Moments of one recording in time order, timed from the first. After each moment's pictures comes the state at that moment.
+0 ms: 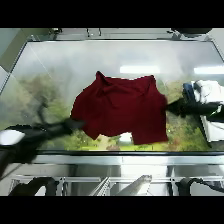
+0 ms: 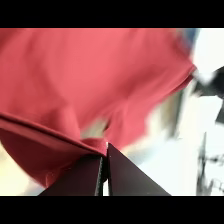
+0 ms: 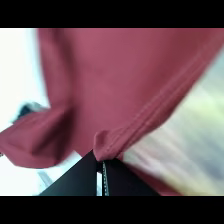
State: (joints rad) left arm 0.05 -0.66 0.47 0.42 -0.97 -1.27; right arm -0.38 -1.34 0.85 -0.33 1.33 0.85
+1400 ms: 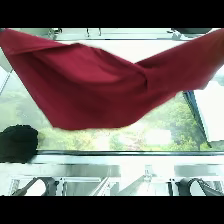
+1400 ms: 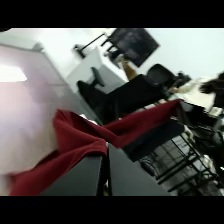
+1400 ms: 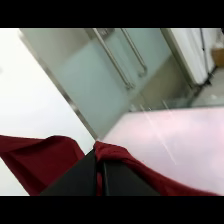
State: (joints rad) left arm 0.54 -1.06 1.42 -0.06 -1.59 -1.05; right arm -0.49 -0.77 1.09 0.07 1.20 0.80
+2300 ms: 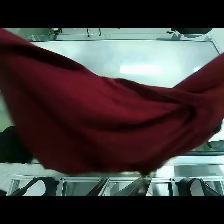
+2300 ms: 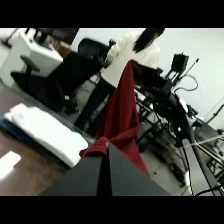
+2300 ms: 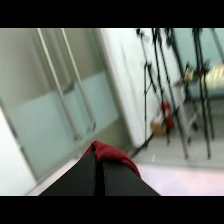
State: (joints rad) left arm 0.43 -1.16 1.49 -0.14 -1.76 -1.00; right arm -0.62 -0.66 1.08 0.05 1.15 0.70
